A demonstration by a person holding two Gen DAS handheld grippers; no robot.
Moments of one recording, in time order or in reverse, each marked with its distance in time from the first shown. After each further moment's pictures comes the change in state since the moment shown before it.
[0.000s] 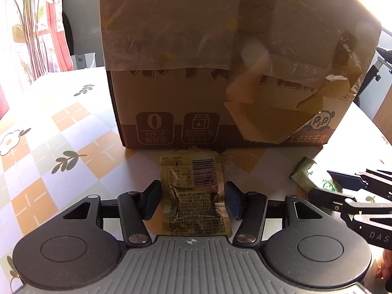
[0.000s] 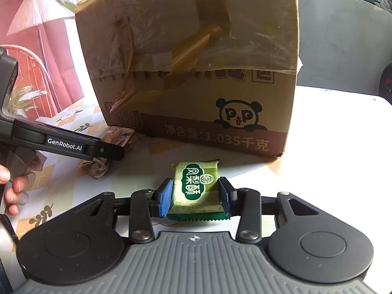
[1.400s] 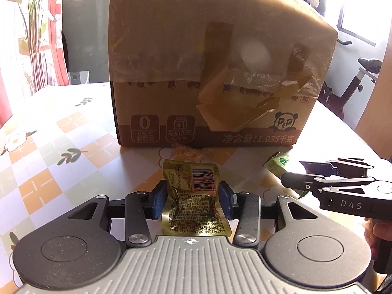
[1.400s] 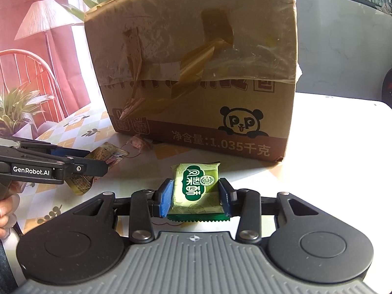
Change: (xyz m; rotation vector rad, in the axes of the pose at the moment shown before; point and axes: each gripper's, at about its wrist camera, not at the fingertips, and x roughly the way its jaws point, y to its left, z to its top) left arm -0.048 -0.009 -0.026 0.012 -0.134 -0.056; right arm -0.015 0.003 -0.002 -0.004 -0.040 0.025
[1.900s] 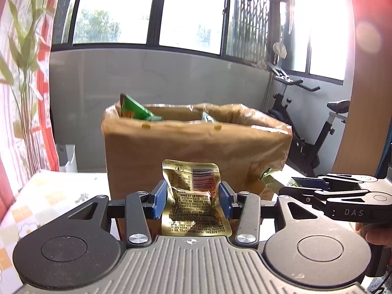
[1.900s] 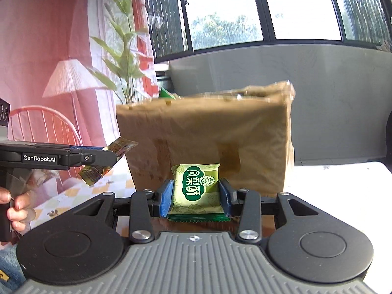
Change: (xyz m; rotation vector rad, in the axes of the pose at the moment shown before) left arm -0.085 -0.010 0.081 0.091 -0.329 -0.083; right arm -0.082 0.011 0.066 -0.032 -0.289 0.063
